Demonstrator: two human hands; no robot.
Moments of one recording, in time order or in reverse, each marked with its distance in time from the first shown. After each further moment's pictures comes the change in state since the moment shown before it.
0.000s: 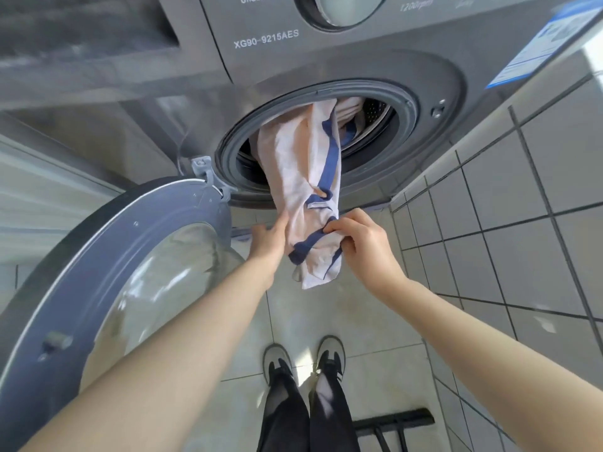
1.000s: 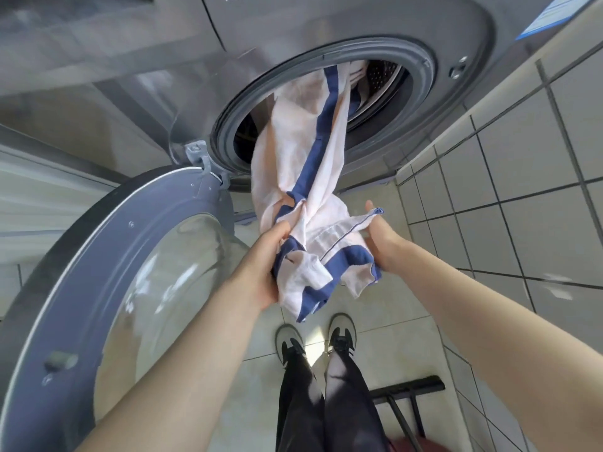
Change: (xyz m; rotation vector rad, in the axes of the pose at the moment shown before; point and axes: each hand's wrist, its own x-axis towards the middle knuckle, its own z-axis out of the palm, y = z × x) left_hand -0.043 -0.004 -0.039 -0.460 -0.620 -0.210; right_hand 0.024 0.045 0.035 0.931 -0.193 1.211
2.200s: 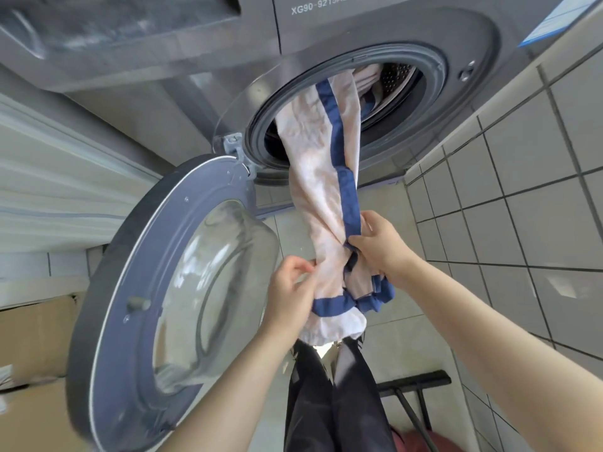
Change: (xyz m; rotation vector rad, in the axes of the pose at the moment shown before) left_hand -0.049 -0.075 -0.027 0.547 0.344 0.461; right_hand -0.088 0.028 0.037 -0.575 0.131 -0.479
